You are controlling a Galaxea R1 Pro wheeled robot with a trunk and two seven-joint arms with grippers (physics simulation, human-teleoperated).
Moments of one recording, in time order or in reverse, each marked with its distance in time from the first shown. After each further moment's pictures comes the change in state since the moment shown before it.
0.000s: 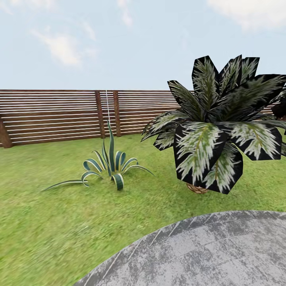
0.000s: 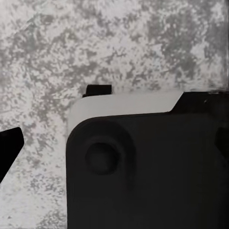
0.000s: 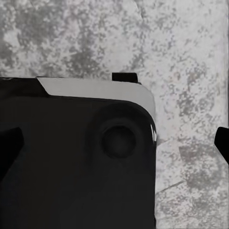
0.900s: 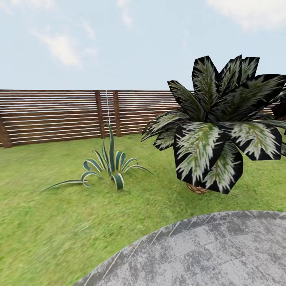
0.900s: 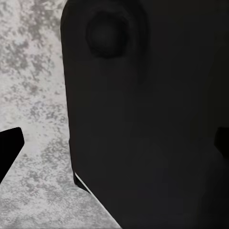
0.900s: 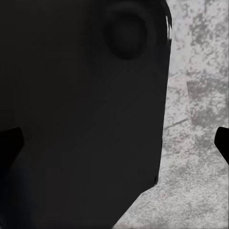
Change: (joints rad) left arm 0.060 0.014 0.002 0.095 -0.003 0.095 -0.013; right arm 0.022 0.008 -0.001 0.125 -0.001 0.080 -0.002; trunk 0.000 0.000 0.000
